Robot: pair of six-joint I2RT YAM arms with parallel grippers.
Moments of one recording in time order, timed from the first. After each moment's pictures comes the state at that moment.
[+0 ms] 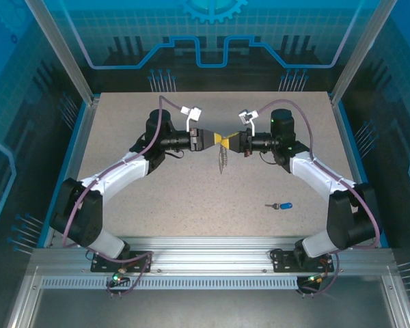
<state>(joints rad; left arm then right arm) -0.42 1.53 1.04 0.32 0.90 -0.75 0.30 1.48 0.99 0.16 -1.07 0.37</state>
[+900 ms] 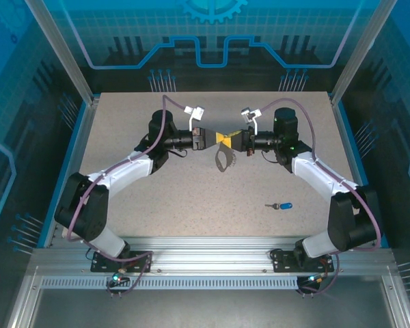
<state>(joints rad) -0.43 1.59 1.04 0.45 0.94 -0.83 0.28 1.46 0.99 0.17 -1.11 0.38</state>
